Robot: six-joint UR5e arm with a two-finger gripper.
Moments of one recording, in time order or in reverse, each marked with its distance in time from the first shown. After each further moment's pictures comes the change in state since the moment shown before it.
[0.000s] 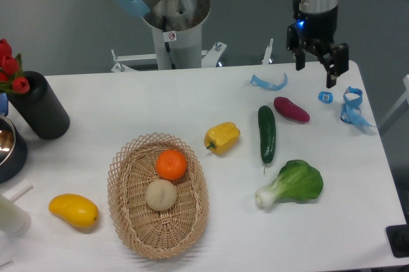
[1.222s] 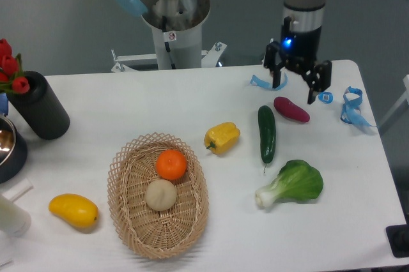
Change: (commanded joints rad) arm -0.101 -0.066 -0.057 0.008 -0.084 -0.382
